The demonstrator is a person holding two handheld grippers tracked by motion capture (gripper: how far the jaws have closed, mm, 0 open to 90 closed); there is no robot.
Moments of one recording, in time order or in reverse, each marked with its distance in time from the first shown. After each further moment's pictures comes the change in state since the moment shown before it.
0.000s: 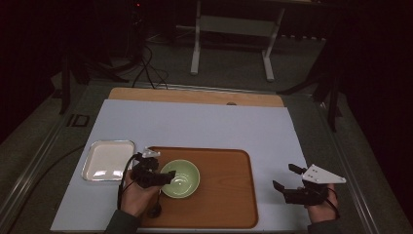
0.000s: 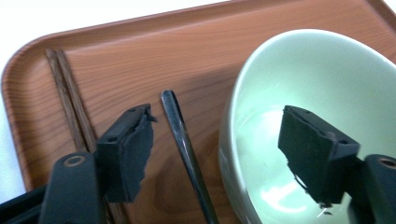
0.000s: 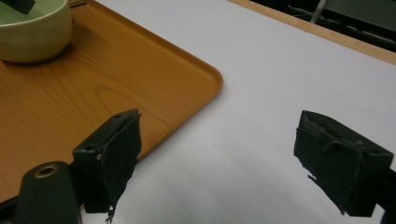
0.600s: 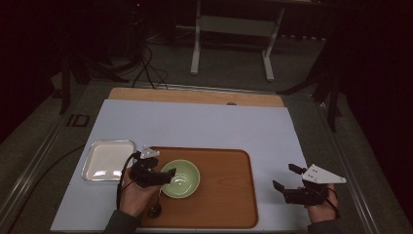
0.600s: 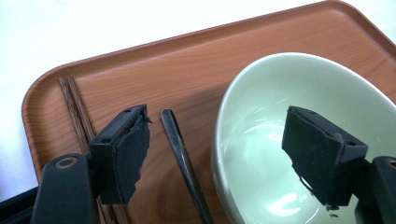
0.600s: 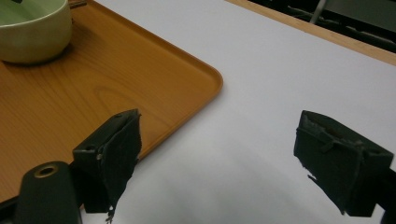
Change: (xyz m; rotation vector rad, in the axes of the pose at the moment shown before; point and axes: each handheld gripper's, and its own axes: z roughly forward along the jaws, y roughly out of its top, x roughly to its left) left arm -0.005 0.003 -0.011 -0.063 0.010 0.048; right arm 0.000 0.000 0.000 0.000 -0.001 0.000
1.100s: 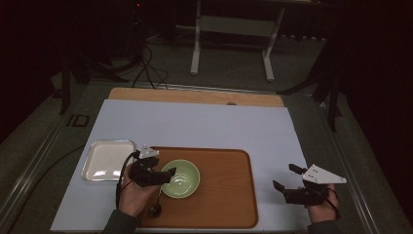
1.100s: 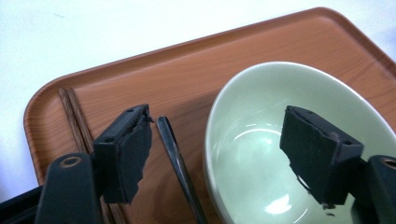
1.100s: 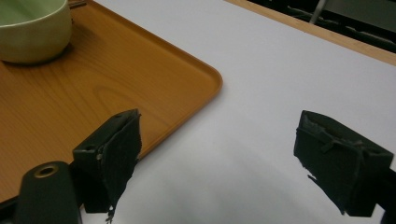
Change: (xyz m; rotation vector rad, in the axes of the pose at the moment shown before) left arm 0.000 0.003 -0.006 -0.027 -0.019 0.004; right arm 0.000 -0.001 -0.001 -0.003 -0.001 0.000
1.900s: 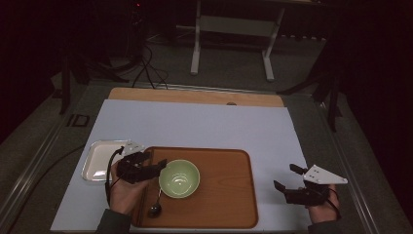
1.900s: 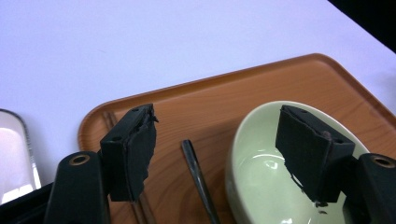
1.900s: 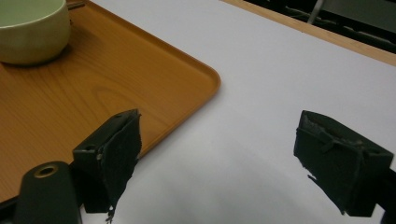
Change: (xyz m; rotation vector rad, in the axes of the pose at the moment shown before) left arm 0.019 0.003 -0.028 -0.122 0.015 -0.059; right arm 0.000 0.000 -0.002 -0.002 -0.006 0.006
